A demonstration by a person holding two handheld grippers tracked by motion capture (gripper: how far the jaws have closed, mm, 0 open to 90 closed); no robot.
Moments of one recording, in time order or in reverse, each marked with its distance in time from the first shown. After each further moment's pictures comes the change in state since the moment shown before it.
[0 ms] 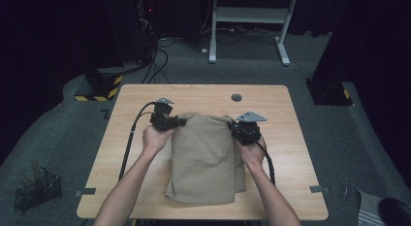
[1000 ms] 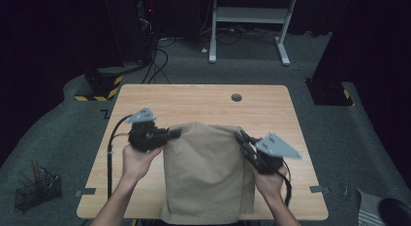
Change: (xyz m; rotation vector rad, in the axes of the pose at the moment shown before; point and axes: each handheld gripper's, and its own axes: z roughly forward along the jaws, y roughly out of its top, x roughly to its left) left arm -0.067 -0.014 -0.099 -0.154 -0.117 0.083; right arm 0.051 0.014 -0.138 -0.273 0.039 -0.107
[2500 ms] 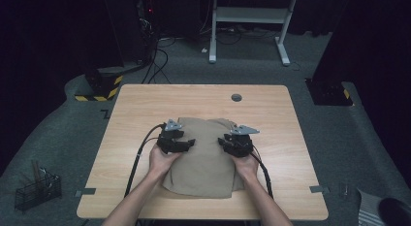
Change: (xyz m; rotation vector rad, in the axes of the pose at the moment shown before) left arm 0.042 -0.079 0.110 0.101 0.203 0.059; right arm -0.031 -0.106 0.135 0.334 0.075 0.168
